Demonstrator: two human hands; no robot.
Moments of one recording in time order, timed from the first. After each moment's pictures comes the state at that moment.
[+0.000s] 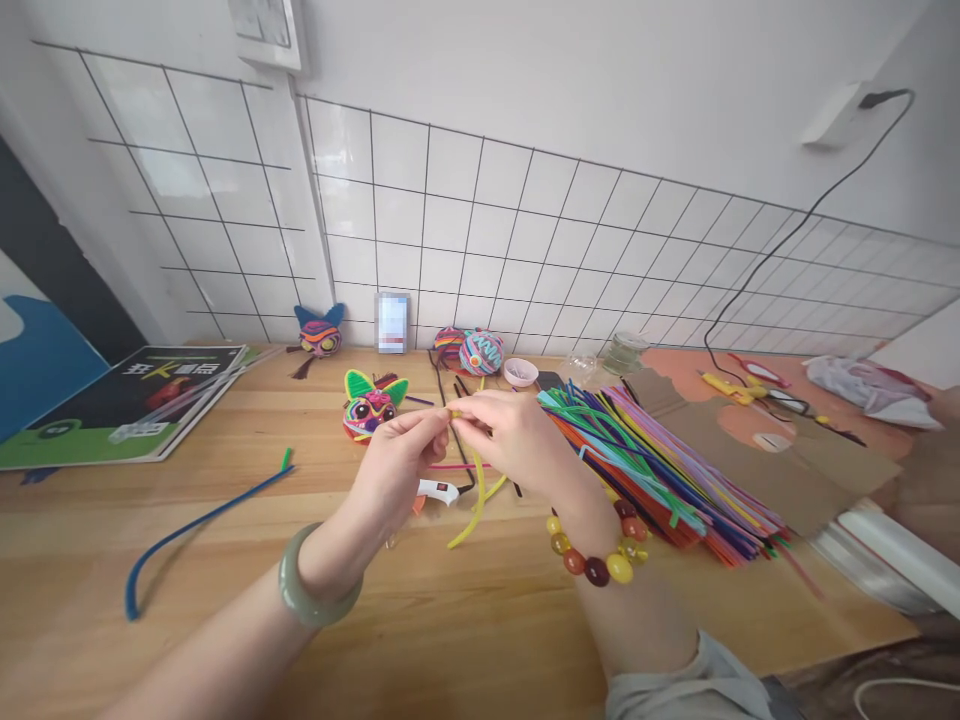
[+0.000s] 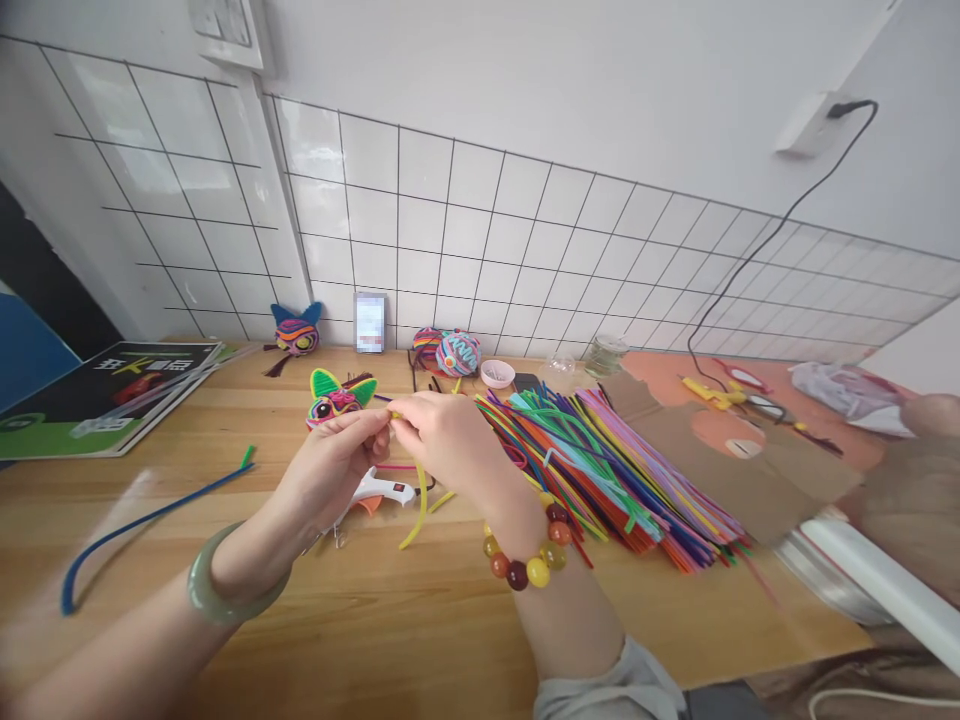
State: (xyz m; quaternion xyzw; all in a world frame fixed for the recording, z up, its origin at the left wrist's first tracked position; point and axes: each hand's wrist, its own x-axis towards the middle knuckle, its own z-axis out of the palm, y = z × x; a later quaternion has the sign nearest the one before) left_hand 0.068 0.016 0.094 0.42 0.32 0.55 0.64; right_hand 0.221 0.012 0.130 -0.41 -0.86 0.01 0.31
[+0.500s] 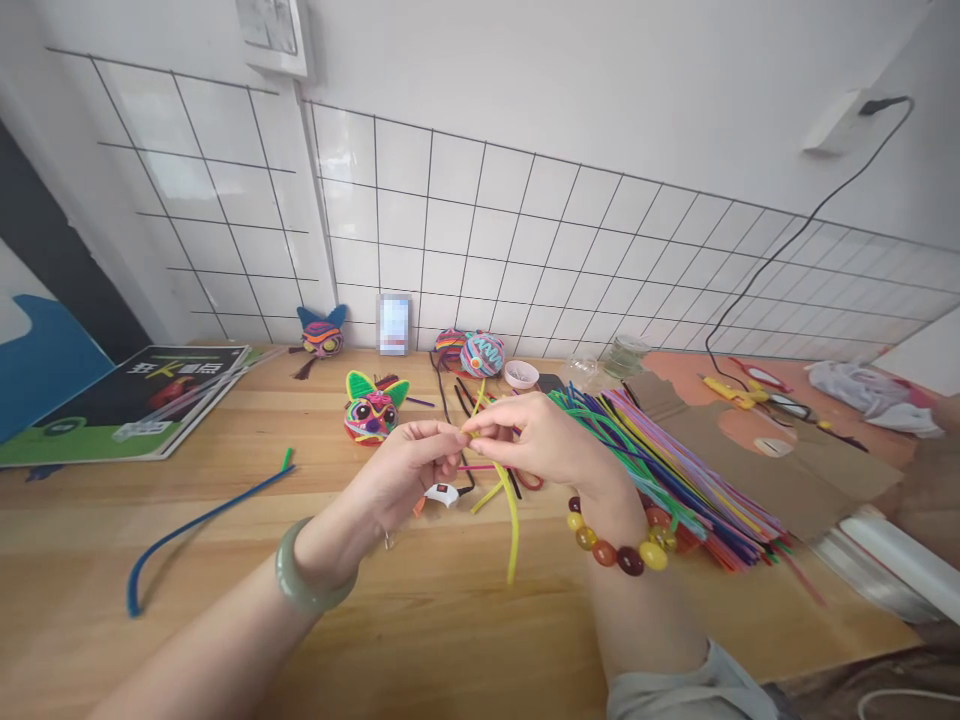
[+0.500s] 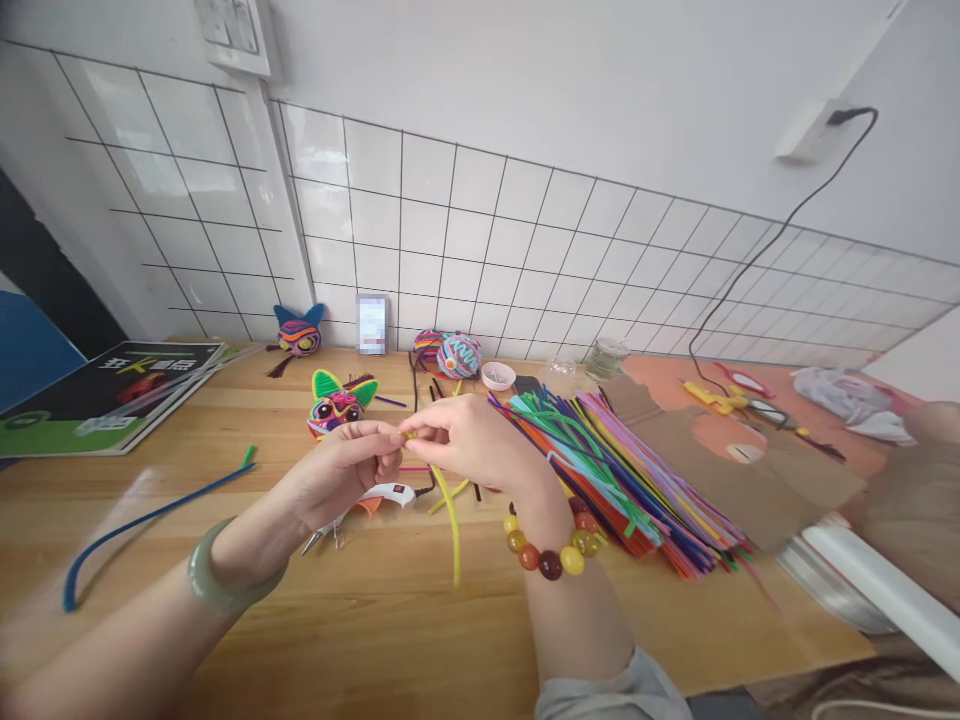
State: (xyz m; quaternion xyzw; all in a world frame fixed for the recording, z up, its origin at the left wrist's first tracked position) left_hand 0.063 0.017 0.094 0.41 0.30 0.42 0.75; right_hand 0.243 0.004 0.145 -0.42 -0.84 0.22 0.28
